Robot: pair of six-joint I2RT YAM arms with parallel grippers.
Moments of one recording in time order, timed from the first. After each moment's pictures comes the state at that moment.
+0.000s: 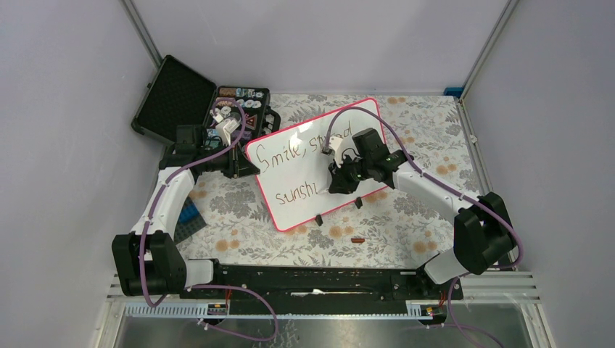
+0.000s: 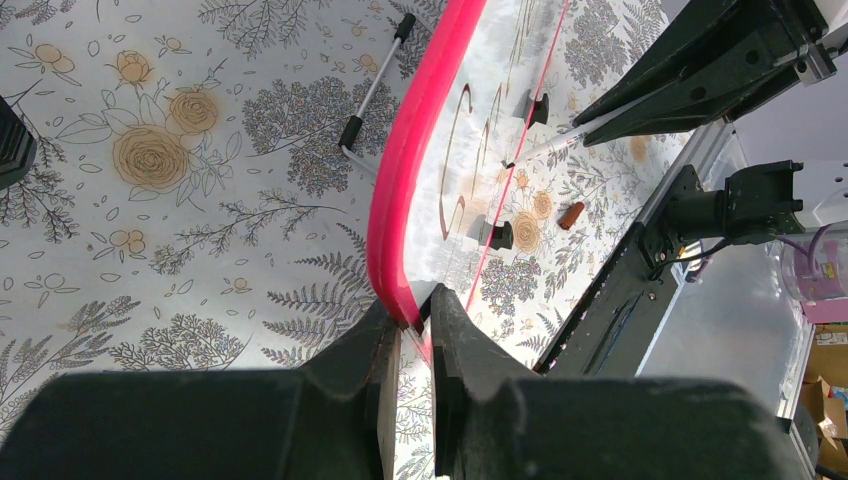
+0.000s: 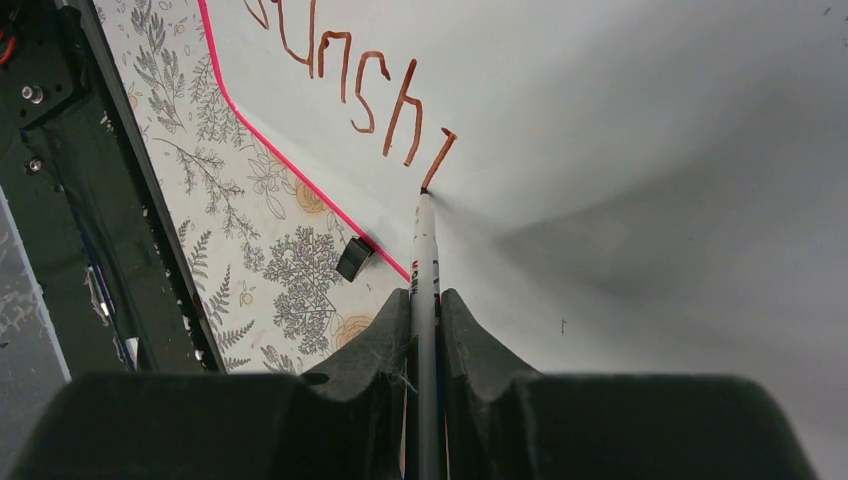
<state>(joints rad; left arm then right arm) 0.04 1.28 1.00 -0.58 0.94 0.08 0.57 1.51 1.07 -0.44 -0.57 -0.27</state>
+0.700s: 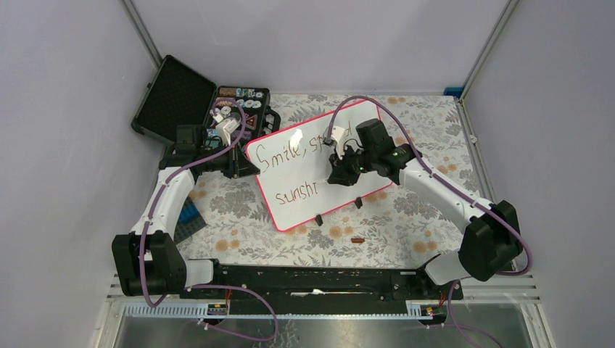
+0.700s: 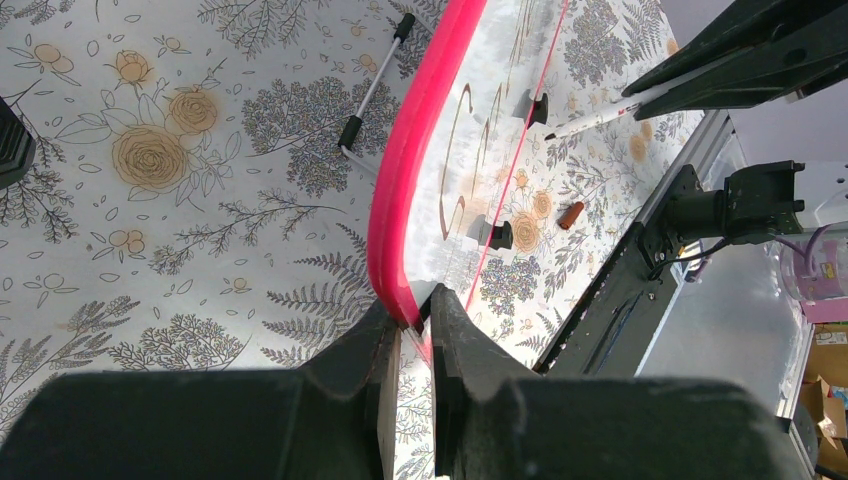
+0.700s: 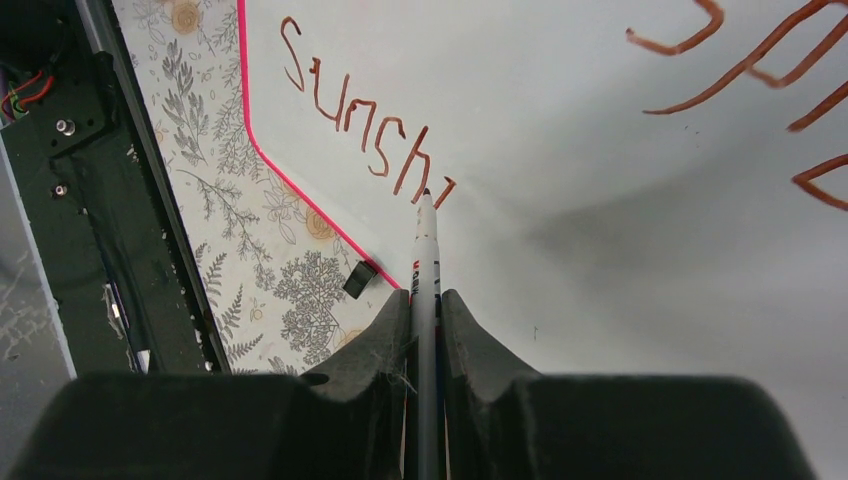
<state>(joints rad) 0.04 1.28 1.00 -0.58 0.94 0.08 0.57 1.45 1.15 -0.50 -0.57 -0.28</state>
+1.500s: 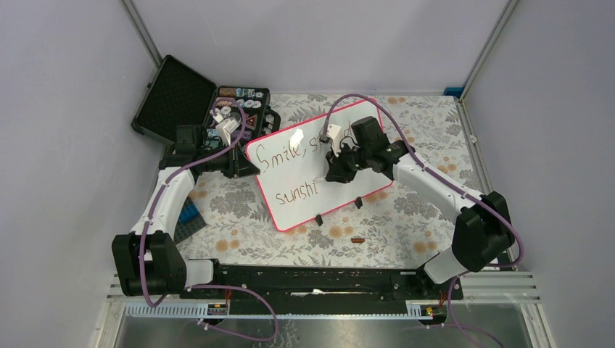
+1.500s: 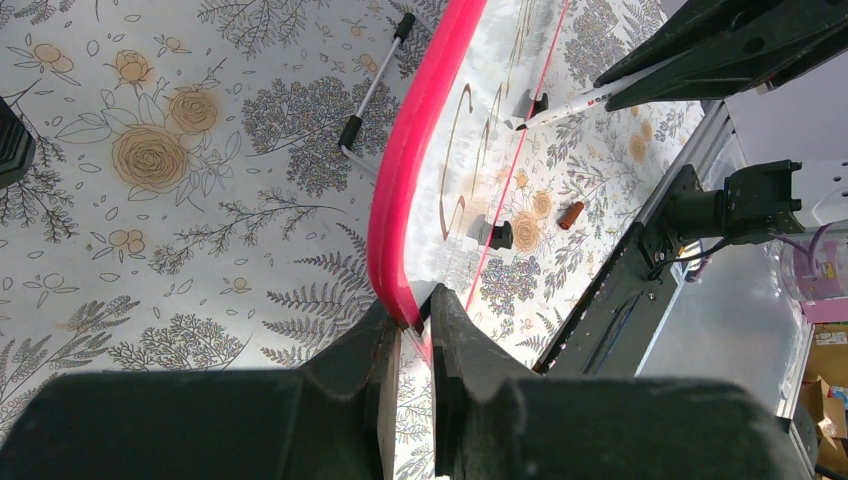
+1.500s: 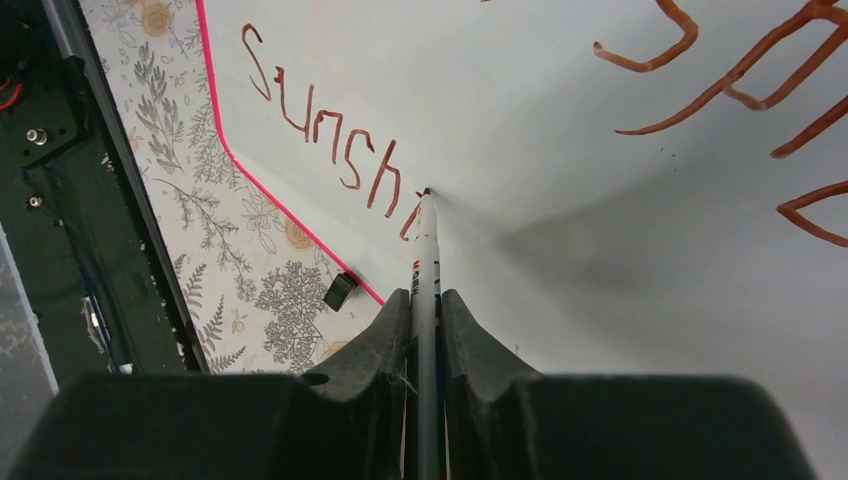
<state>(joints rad) 0.04 1.28 1.00 -0.58 0.94 0.08 0.57 1.52 1.20 -0.49 -0.56 -0.28</state>
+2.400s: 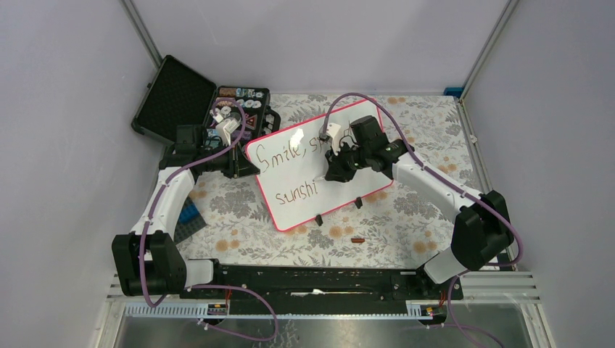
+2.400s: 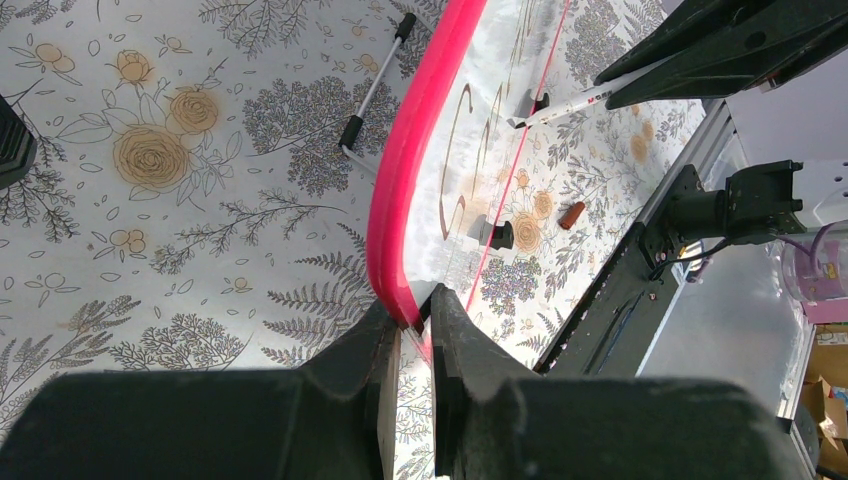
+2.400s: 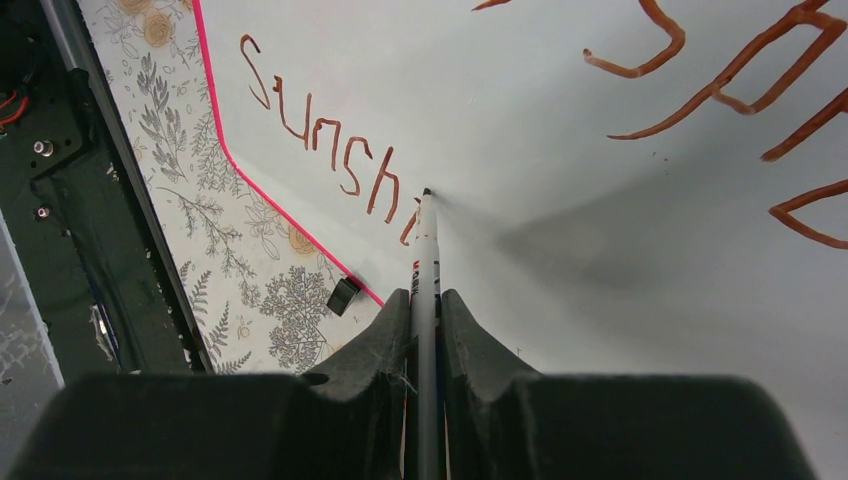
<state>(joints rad) 0.04 1.28 1.00 -0.58 0.94 0.08 0.58 1.54 1.21 -0.49 -0.54 -0.25</state>
